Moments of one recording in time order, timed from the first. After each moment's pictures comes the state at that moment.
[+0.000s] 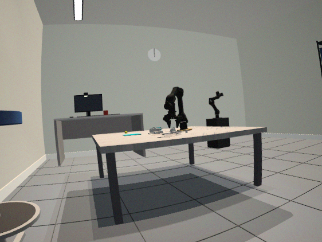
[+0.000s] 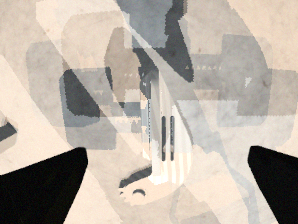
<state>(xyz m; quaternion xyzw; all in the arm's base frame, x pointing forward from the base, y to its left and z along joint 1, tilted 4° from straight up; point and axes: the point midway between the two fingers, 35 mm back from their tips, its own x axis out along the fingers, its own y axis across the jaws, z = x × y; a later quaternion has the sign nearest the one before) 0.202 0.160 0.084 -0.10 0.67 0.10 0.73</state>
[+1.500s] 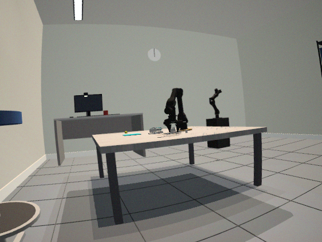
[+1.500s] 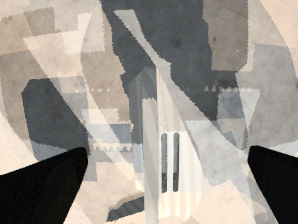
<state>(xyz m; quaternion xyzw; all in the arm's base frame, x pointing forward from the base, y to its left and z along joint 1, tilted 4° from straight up) 0.204 0.159 0.047 -0.09 0.67 0.10 0.73</state>
